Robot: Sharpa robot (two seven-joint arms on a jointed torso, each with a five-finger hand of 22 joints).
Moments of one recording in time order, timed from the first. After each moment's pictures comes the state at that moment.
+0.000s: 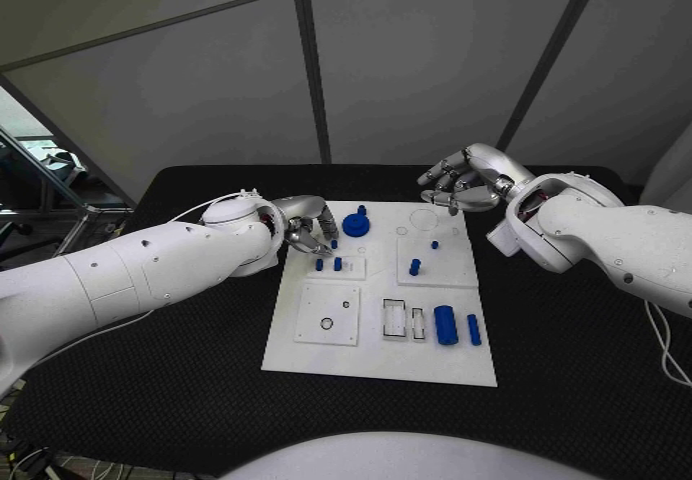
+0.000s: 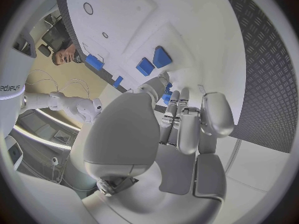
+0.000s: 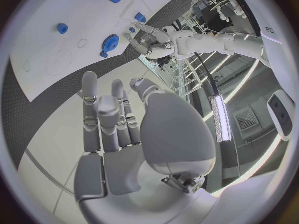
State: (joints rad) left arm 1.13 -0.69 0.03 1.25 -1.39 -0.09 -0.06; left_hand 1.43 -0.20 0.37 0.04 0.05 0.95 0.12 0.07 0.07 0.90 0.12 0.25 0.11 1.47 0.03 1.45 1.29 0.19 1.43 0.13 1.14 1.31; right arm 1.23 -0.77 0.02 1.42 -1.00 -0.32 0.05; right_hand 1.36 -0.14 0.28 0.16 0.53 0.95 0.15 0.16 0.09 1.07 0.06 0.60 0.50 1.43 -0.01 1.07 0.96 0.16 1.05 0.10 0.86 0.61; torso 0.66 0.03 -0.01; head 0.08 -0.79
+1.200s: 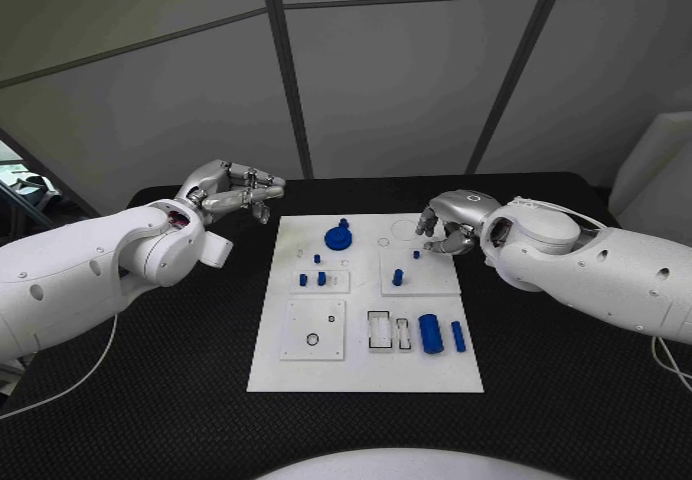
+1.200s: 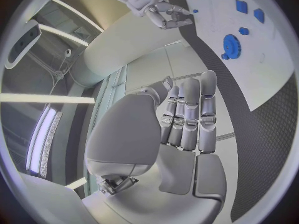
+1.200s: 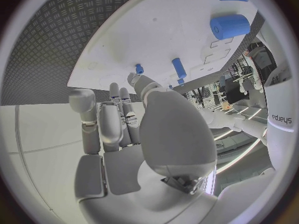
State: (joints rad) left arm 1.14 -0.91 0.09 1.36 -0.33 -0.17 0.29; left_hand 1.43 -0.15 0.44 0.03 0.05 1.05 0.16 0.11 0.07 1.03 0.09 0.44 0.13 1.19 0.01 1.00 0.53 0.19 1.18 0.11 0.53 1.06; right arm 1.17 -0.76 0.01 1.37 -1.72 -0.19 -0.11; right_hand 1.41 -0.17 0.34 0.09 0.30 1.01 0.15 0.11 0.08 1.07 0.09 0.22 0.20 1.47 0.00 1.27 1.19 0.13 1.23 0.10 1.14 0.96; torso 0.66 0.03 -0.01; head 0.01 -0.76
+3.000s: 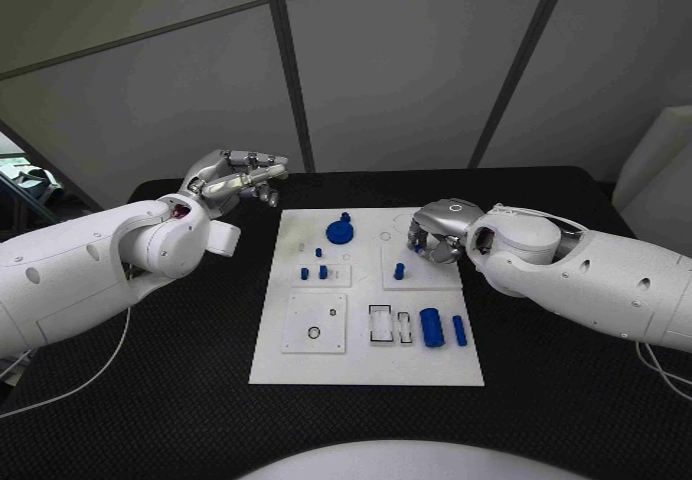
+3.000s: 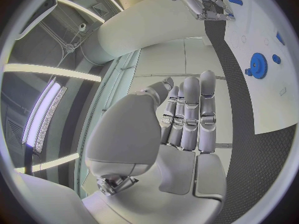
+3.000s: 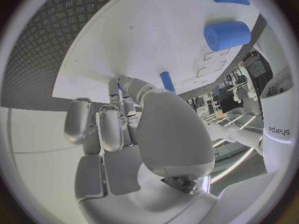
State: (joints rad) left arm 1.14 -0.91 0.09 1.40 -0.11 -0.13 0.35; left_hand 1.42 -0.15 0.45 0.02 0.05 1.05 0.16 0.11 0.07 1.02 0.09 0.47 0.14 1.18 0.01 0.98 0.51 0.19 1.18 0.11 0.51 1.05; right arm 1.14 -0.72 0.01 1.39 -1.81 -0.13 -0.12; right_hand 1.46 -0.11 0.49 -0.02 0.22 1.13 0.14 0.10 0.09 1.22 0.07 0.19 0.15 1.47 -0.01 1.37 1.27 0.08 1.35 0.09 1.35 1.24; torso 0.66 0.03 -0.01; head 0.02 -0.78
